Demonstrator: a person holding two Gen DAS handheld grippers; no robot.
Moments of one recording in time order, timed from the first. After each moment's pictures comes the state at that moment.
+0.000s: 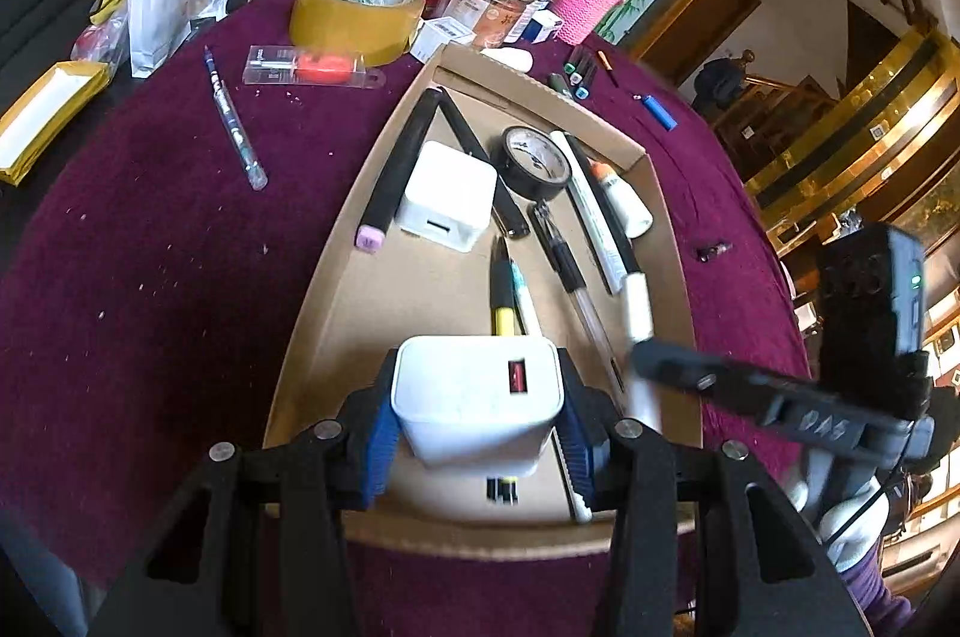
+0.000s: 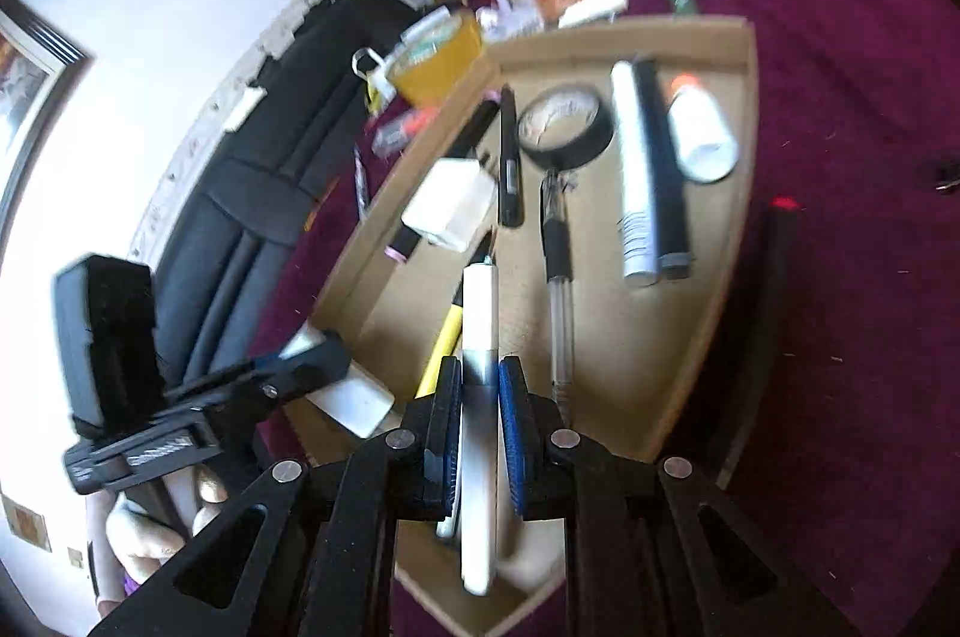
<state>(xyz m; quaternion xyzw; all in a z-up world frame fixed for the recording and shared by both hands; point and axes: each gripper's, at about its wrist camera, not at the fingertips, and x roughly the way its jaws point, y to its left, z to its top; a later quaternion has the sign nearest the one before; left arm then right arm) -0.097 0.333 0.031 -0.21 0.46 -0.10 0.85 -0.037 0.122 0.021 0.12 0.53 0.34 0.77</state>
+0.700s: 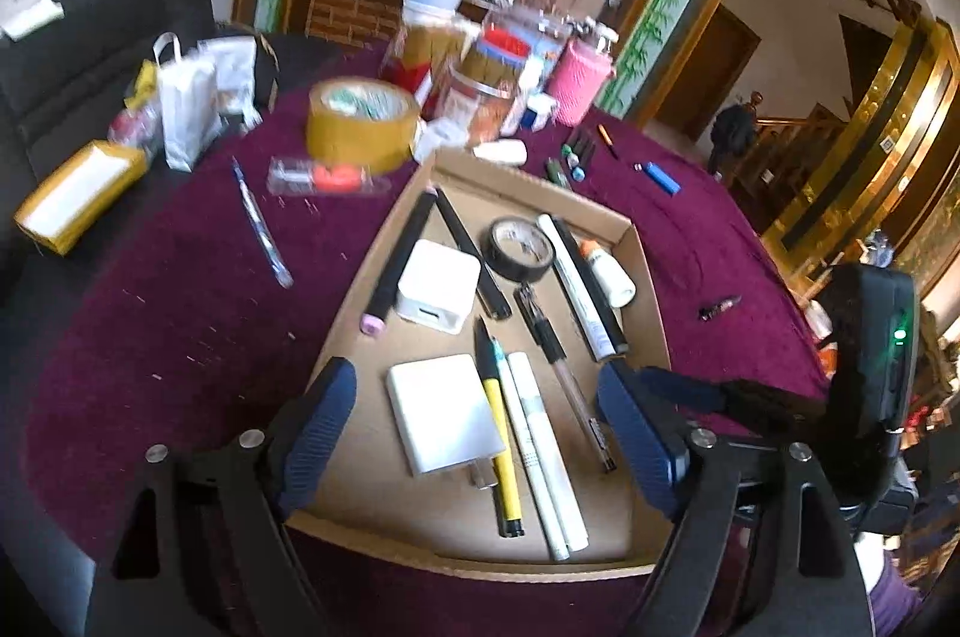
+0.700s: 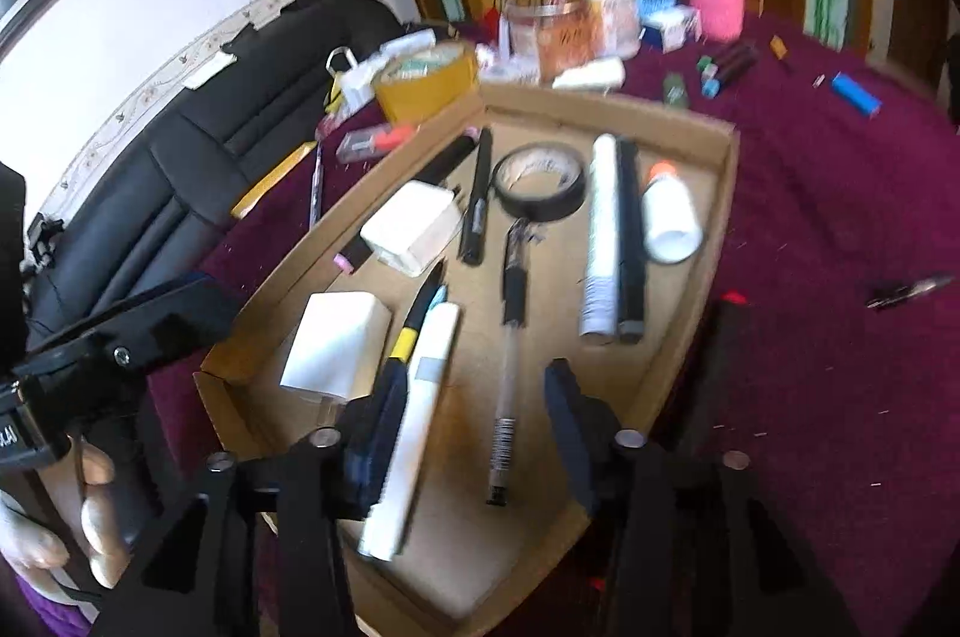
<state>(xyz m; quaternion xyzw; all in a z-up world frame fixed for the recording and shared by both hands) -0.125 0.314 0.077 -0.16 0.37 -0.04 0.92 -0.057 0.132 0.044 -0.01 0.44 0.29 0.85</state>
